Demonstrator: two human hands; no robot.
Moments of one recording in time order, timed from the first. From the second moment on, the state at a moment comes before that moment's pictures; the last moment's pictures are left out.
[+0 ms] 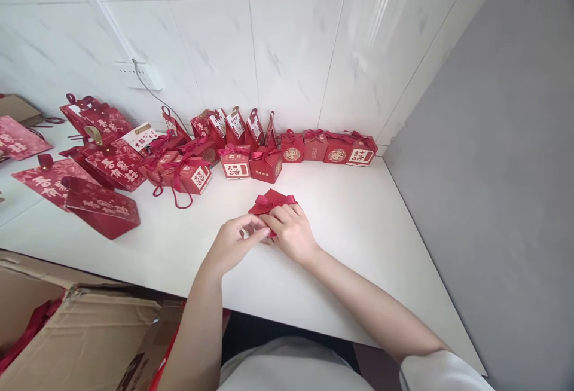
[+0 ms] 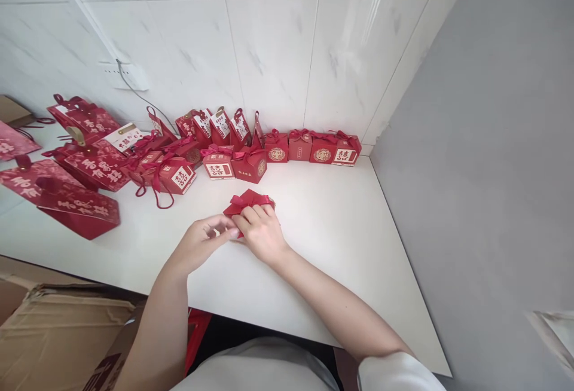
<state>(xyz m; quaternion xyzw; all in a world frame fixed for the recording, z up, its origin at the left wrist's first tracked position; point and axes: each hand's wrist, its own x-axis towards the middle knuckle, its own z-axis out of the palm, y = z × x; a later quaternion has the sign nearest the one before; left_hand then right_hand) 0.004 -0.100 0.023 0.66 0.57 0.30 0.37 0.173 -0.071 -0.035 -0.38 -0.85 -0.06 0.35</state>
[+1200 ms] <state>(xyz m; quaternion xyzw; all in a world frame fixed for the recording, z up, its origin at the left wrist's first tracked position) 0.025 -0.021 -0.021 0.61 0.50 0.37 0.49 0.195 -0.085 -0.042 -0.22 -0.92 -0.11 0.30</state>
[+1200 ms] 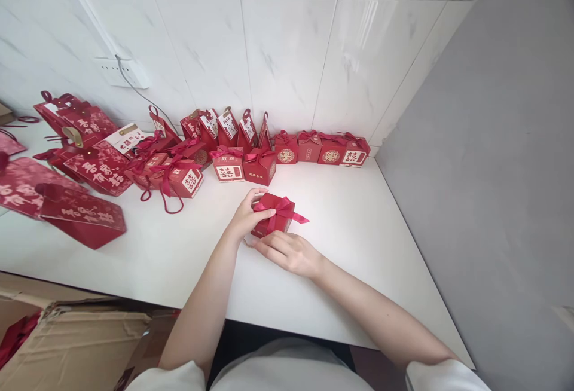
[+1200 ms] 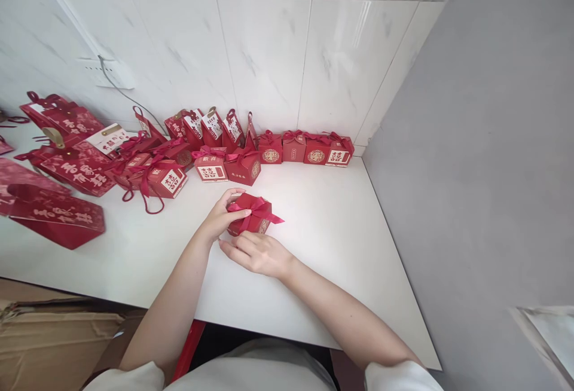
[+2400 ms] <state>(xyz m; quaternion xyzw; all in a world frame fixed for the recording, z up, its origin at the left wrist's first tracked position) -0.005 0.004 0.003 0.74 0.43 0.24 0.46 0.252 -0.008 0.009 -0.39 -0.73 0.51 0.23</state>
